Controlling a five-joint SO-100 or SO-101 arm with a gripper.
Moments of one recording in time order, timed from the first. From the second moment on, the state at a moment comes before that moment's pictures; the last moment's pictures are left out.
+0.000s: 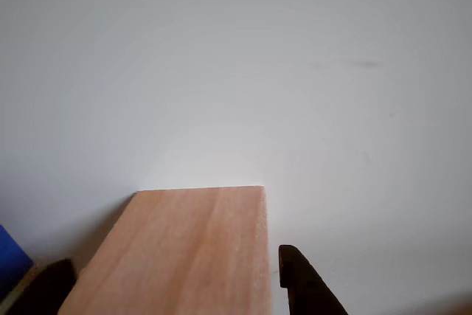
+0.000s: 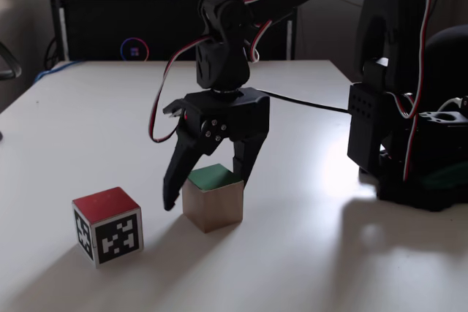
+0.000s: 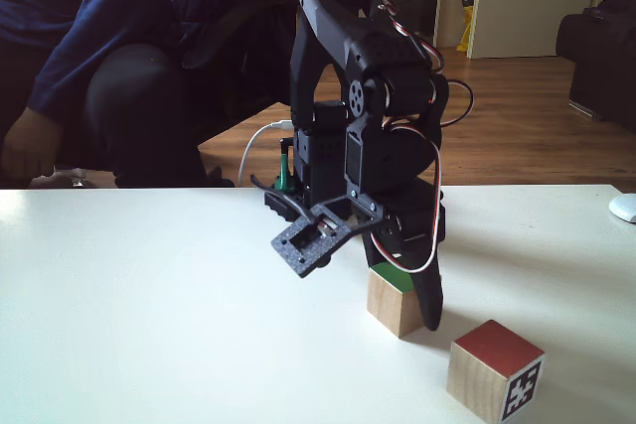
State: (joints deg) arm -4.5 87.9 110.6 67.6 -10.5
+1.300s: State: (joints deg) arm -12.2 87.0 79.3 89.3 1.8
